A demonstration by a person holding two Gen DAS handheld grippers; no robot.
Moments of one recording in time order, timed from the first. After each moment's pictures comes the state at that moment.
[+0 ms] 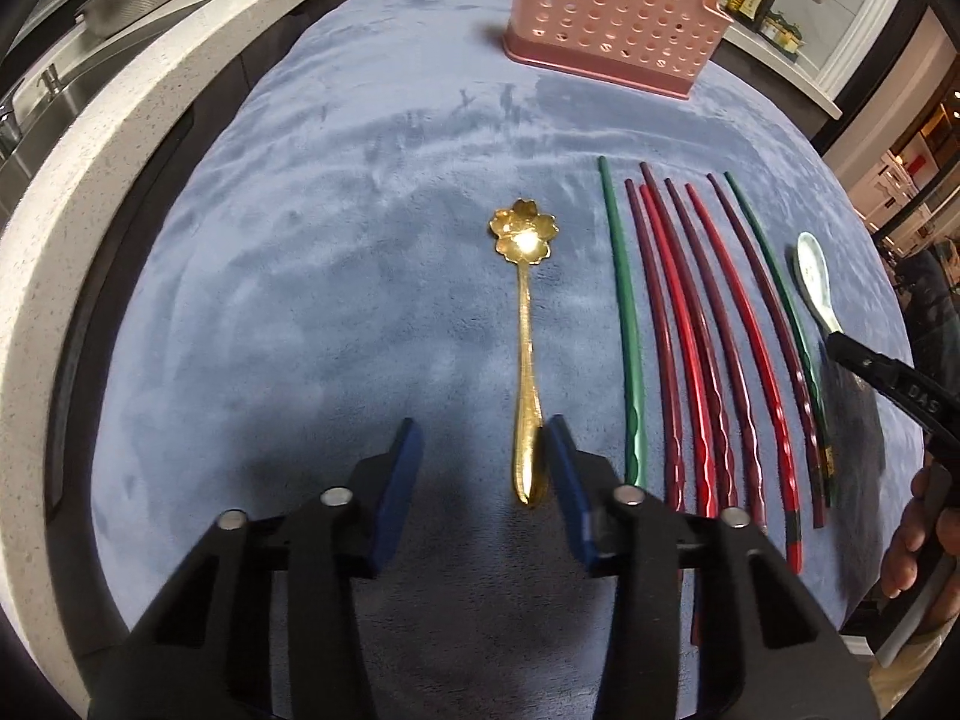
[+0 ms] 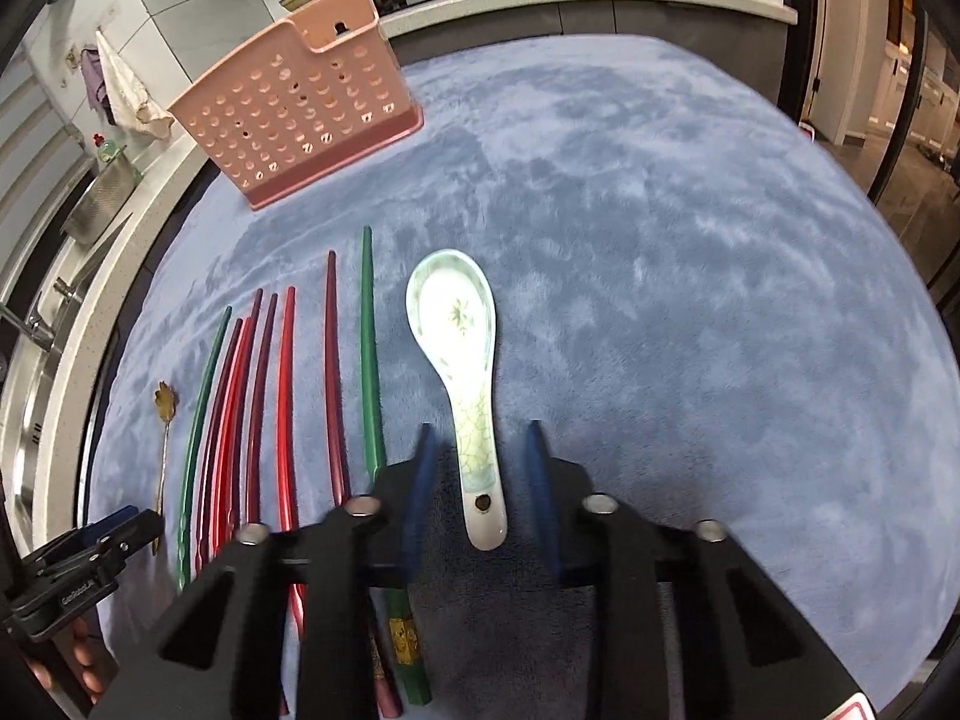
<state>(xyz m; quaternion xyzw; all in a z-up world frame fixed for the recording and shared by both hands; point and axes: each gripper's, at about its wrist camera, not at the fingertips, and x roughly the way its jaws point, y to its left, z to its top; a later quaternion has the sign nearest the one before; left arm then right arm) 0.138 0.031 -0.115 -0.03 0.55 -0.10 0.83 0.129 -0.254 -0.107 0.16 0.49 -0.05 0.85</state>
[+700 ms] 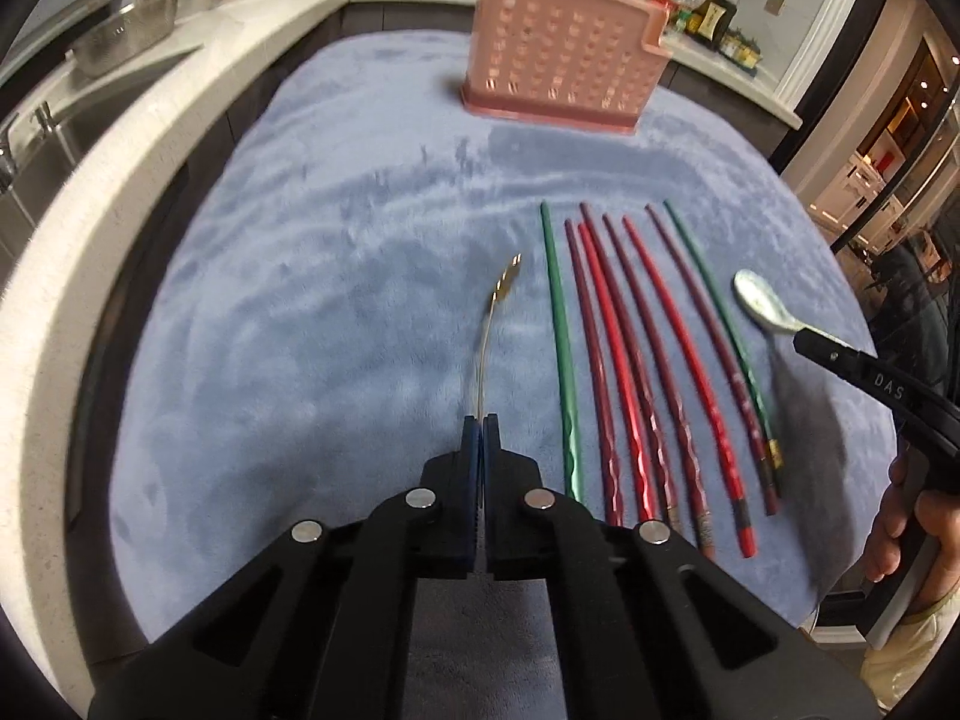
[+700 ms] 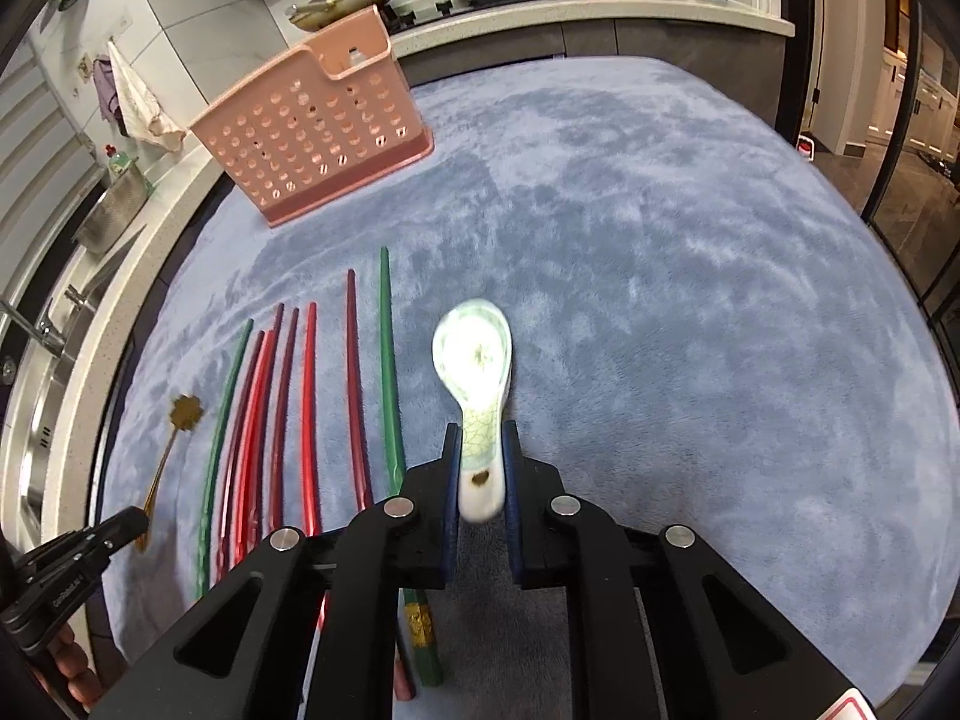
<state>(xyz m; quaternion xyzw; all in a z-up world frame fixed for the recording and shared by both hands) 0.118 0.029 -0.078 -0.02 0.50 -0.13 0.85 0.115 -0.255 -0.080 0.15 0.46 -0.05 0.87</state>
